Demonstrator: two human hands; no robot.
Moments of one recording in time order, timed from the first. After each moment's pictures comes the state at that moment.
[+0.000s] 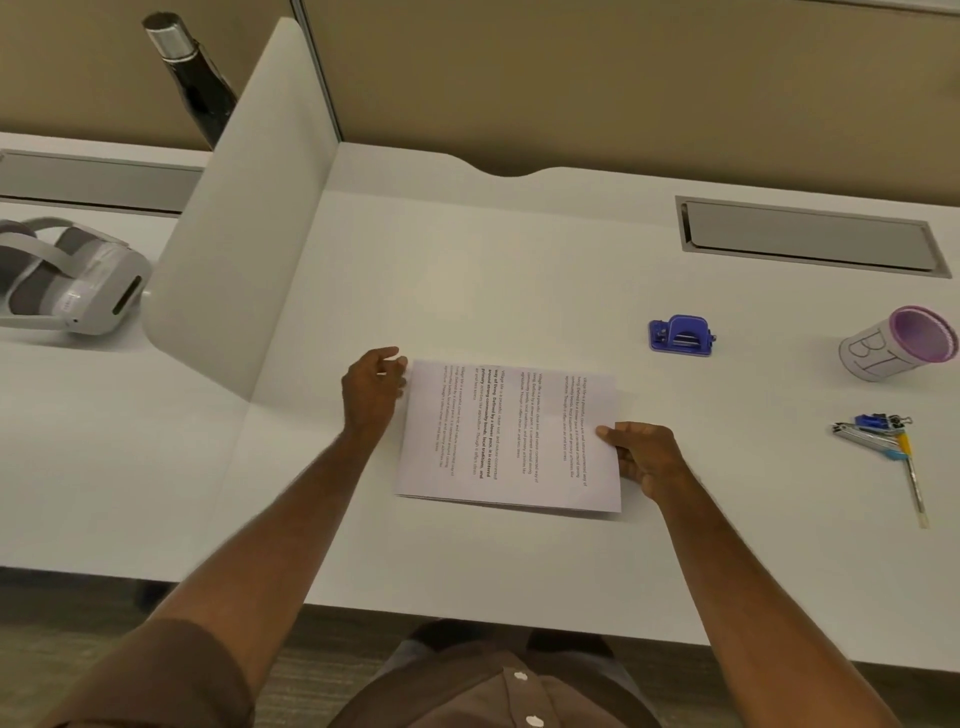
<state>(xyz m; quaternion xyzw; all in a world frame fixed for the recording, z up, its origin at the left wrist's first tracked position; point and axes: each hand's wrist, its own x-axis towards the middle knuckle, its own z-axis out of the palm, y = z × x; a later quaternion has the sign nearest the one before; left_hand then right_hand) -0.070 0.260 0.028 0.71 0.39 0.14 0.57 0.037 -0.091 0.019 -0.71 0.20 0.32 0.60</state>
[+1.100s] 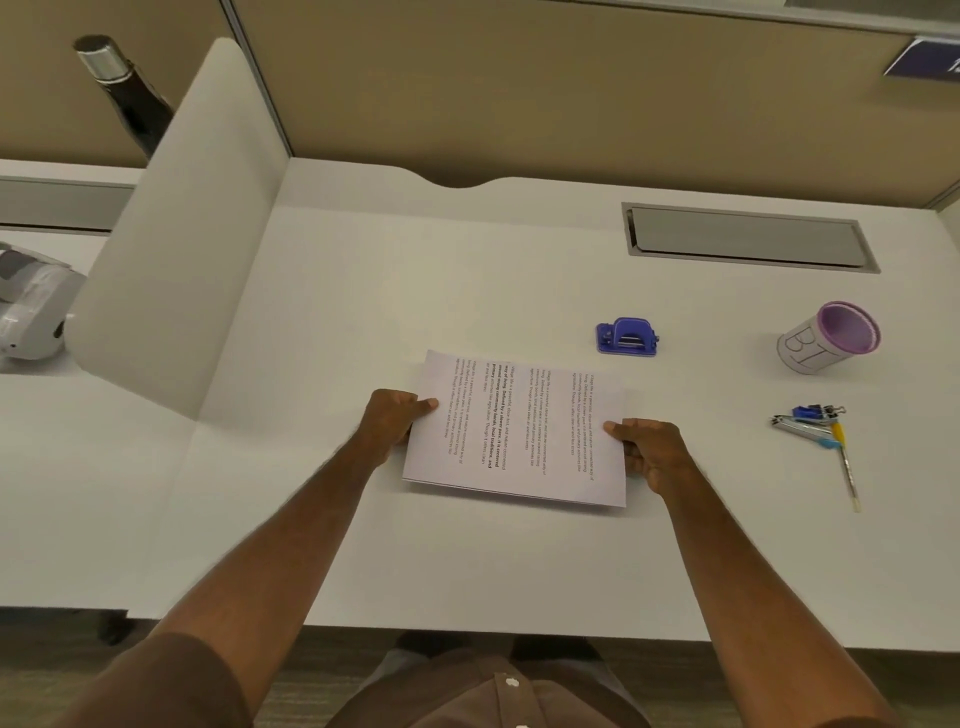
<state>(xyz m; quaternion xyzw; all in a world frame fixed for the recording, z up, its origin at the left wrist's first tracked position) -0.043 0.193 0.026 0.66 0.37 -0.10 0.65 0.066 -0.157 0.041 -0.71 0.22 0.29 0.60</state>
